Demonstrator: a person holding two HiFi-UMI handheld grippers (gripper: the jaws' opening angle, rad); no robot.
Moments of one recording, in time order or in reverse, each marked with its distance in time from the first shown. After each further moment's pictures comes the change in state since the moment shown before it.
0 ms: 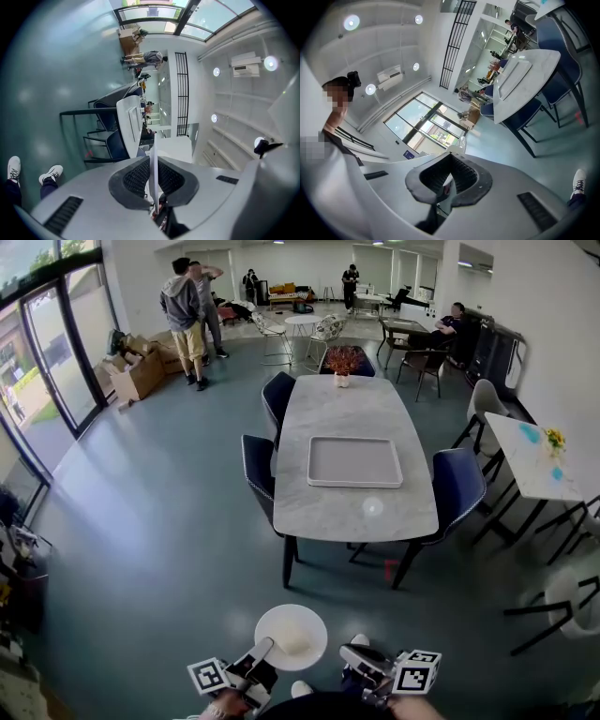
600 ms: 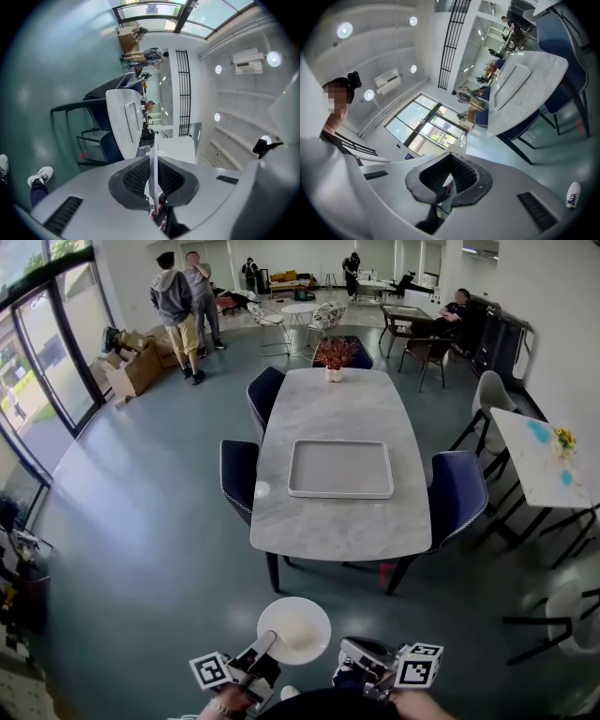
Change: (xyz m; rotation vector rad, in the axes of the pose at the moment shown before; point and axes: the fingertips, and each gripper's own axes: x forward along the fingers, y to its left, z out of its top) left arm 0.134 -0.005 0.003 -0.003 -0.014 0.019; right arm -0.019 -0.067 0.112 0.057 0.007 0.030
